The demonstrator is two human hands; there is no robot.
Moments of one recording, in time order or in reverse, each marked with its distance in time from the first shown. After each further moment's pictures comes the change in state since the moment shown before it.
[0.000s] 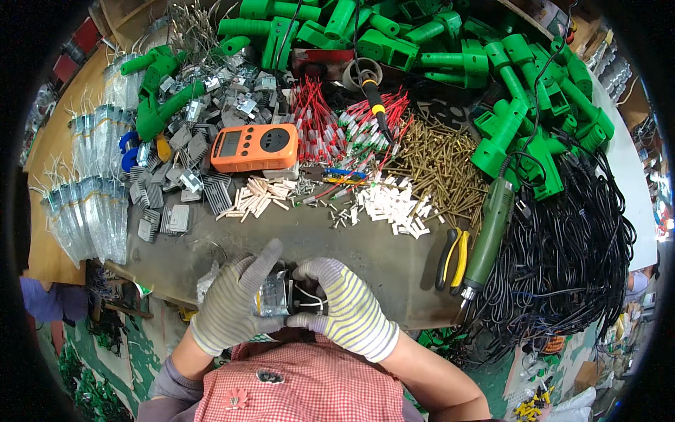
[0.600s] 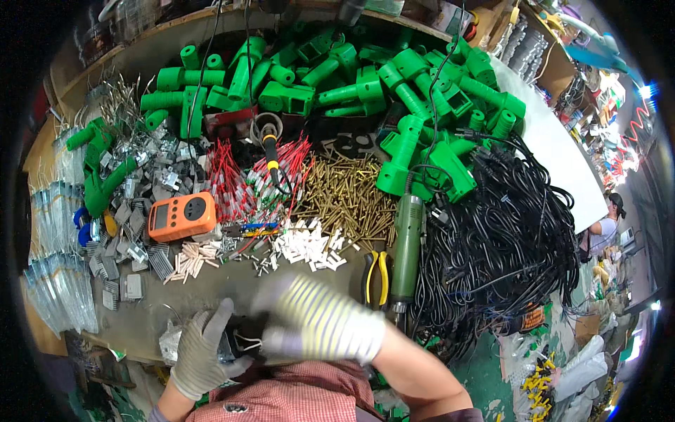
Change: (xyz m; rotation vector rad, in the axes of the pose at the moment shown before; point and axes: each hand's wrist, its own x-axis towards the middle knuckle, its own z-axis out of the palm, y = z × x) left_hand 0.006 0.009 0.014 0.120 -0.015 0.066; right_hand 0.004 -0.018 -0.081 -0.398 -0.081 -0.125
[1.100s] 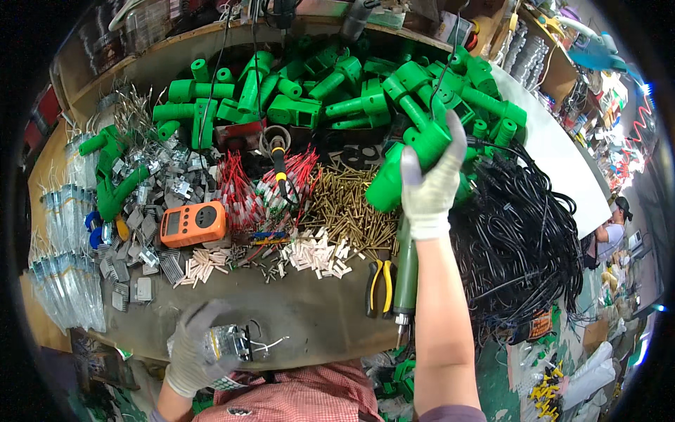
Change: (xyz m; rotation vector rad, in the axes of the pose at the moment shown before) left_hand -0.010 -0.012 -0.011 -0.139 0.162 -0.020; right_hand 0.048 0.095 -0.136 -0.441 1.218 -0.115
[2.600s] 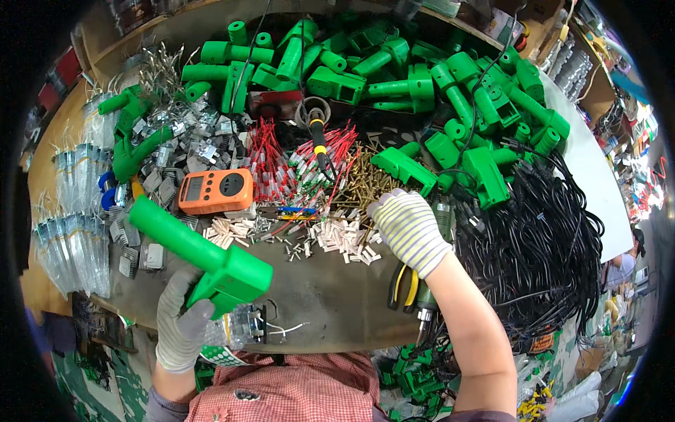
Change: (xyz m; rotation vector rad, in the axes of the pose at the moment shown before) left_hand 0.005 0.012 -0.009 -0.729 0.343 -0.383; right_hand -0.064 -0.021 0.011 -0.451 -1.167 -0.498
